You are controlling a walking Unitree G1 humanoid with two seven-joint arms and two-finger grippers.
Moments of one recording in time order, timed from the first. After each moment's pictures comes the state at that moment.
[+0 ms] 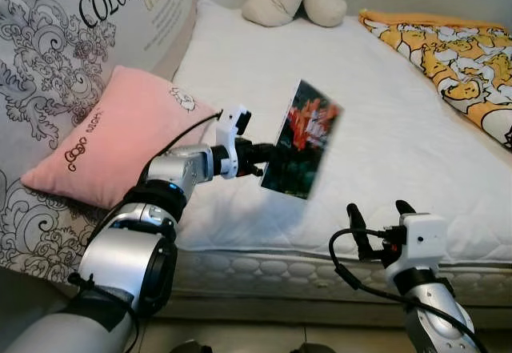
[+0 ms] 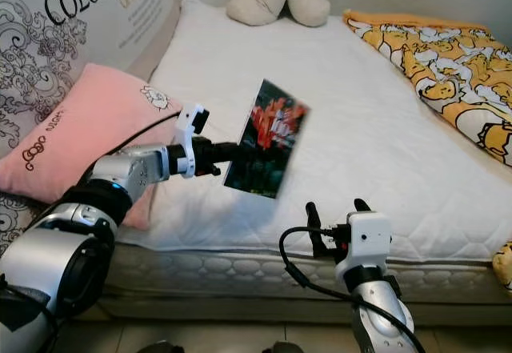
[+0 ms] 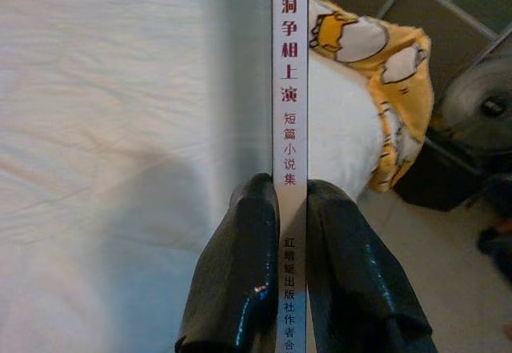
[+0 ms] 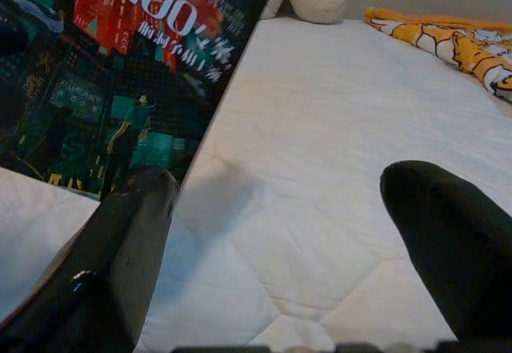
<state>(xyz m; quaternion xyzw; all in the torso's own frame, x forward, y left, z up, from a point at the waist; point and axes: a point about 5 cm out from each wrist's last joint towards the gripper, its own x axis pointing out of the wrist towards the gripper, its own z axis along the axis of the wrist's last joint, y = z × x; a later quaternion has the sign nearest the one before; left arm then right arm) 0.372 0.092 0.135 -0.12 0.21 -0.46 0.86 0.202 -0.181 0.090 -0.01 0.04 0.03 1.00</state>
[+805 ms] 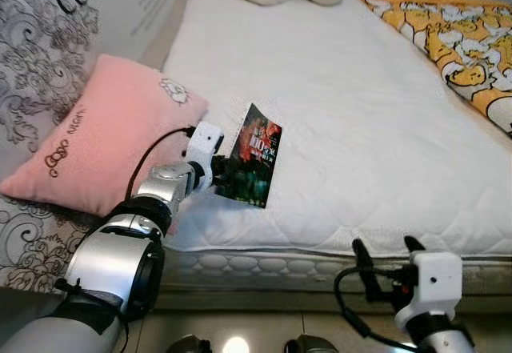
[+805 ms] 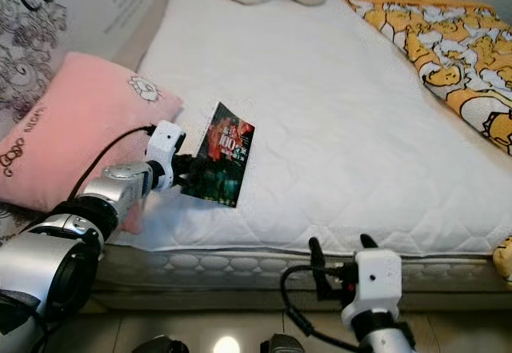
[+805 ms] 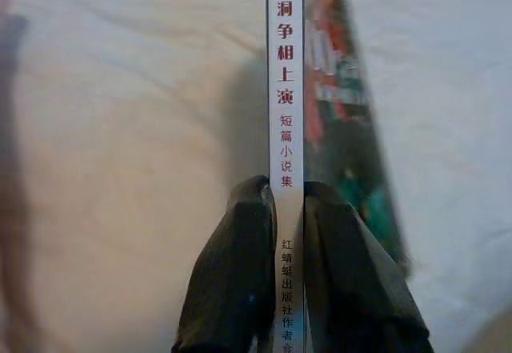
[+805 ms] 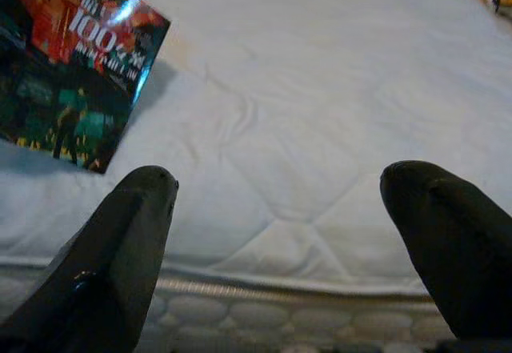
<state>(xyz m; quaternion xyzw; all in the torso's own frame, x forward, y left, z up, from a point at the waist) 0.375 0.141 0.098 0.09 0.22 -0.24 0.94 0.150 -0.177 0.087 -0.01 0.11 0.03 0.99</state>
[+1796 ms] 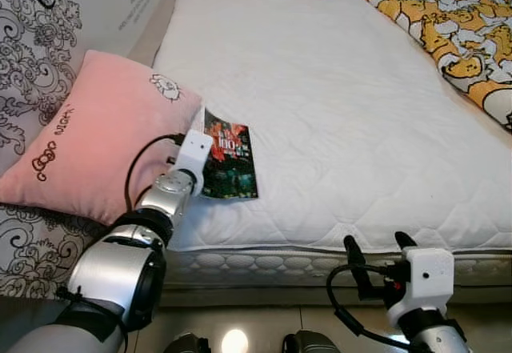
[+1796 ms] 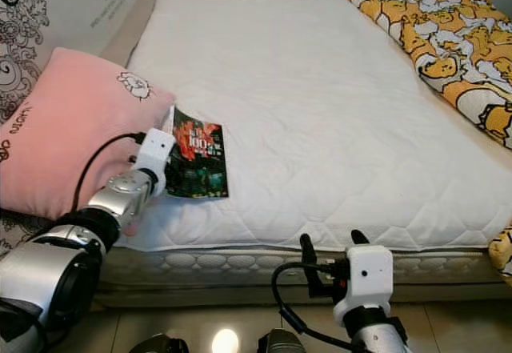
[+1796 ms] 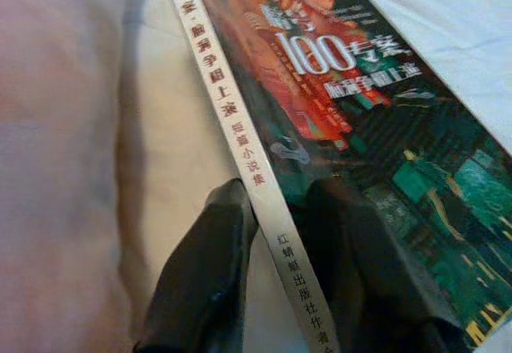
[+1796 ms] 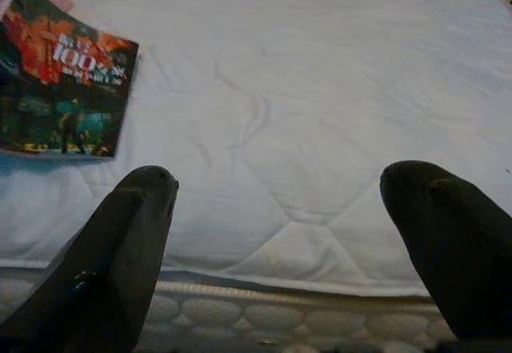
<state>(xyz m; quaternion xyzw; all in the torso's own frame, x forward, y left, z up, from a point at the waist) 0.369 0.153 0.079 0.15 0.23 -0.10 0.96 0.156 -0.168 0.093 0.00 0.10 0.05 0.99</state>
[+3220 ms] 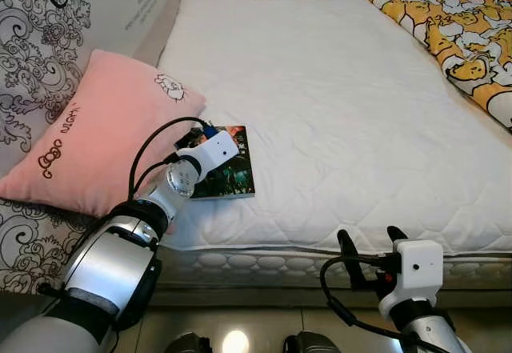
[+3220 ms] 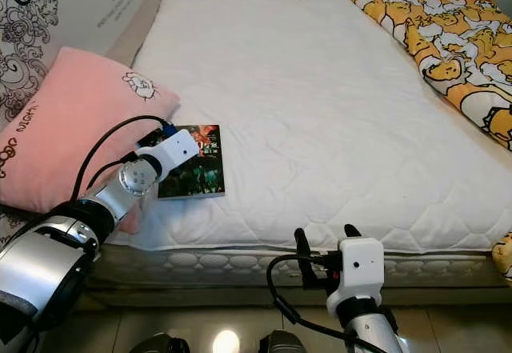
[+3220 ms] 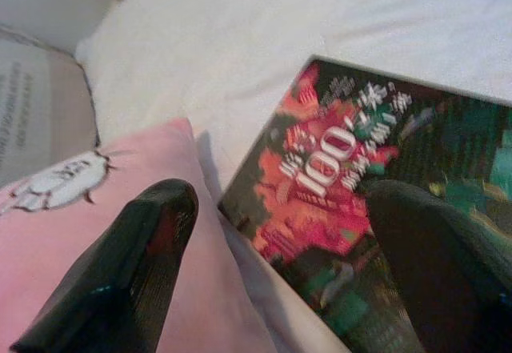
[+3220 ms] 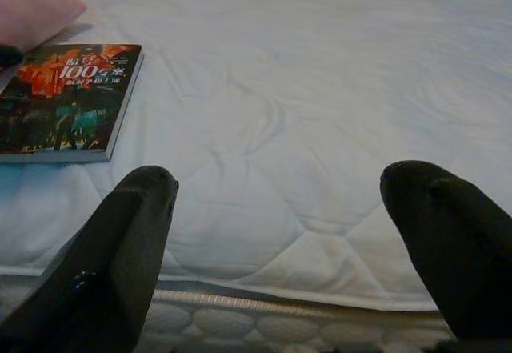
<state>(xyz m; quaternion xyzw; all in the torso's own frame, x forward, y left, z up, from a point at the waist) 0.379 0.145 0.106 0.43 0.09 -0.17 0.88 0.166 -0.163 0.088 0.00 0.10 0.05 0.99</state>
